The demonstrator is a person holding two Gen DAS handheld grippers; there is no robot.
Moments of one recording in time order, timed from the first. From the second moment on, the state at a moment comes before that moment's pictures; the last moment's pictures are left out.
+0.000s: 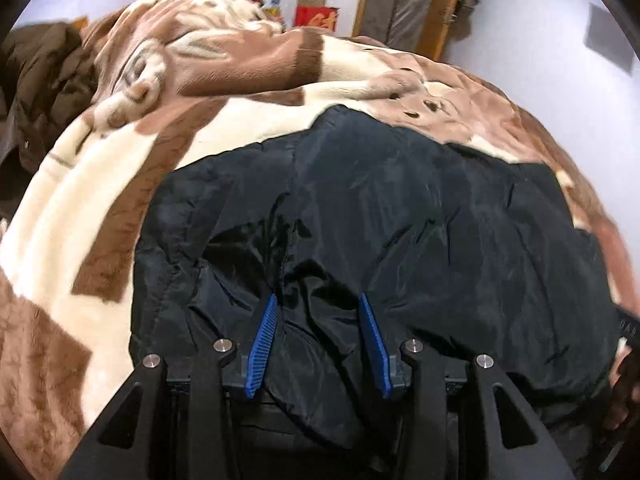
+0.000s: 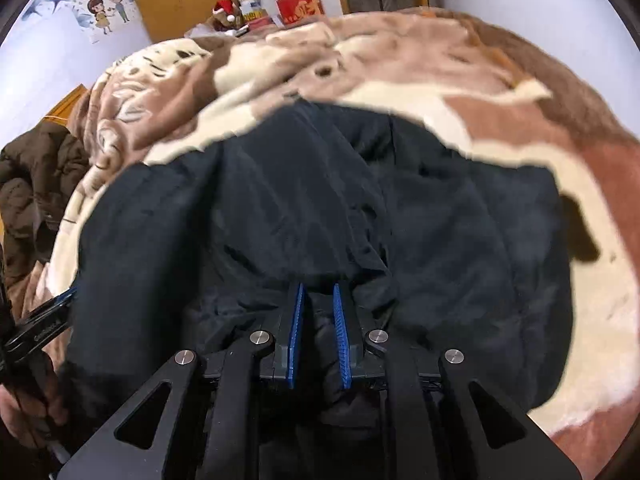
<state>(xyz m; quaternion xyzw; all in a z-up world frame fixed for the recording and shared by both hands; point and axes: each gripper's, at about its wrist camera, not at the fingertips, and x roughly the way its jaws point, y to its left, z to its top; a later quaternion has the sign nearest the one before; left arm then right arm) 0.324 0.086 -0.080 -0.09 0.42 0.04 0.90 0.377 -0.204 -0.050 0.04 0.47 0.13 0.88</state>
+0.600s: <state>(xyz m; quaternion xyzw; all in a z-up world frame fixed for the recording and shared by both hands) 0.390 0.104 -0.035 -0.07 0.39 0.04 0.92 0.429 -0.192 0.006 0.02 0.42 0.14 0.90</state>
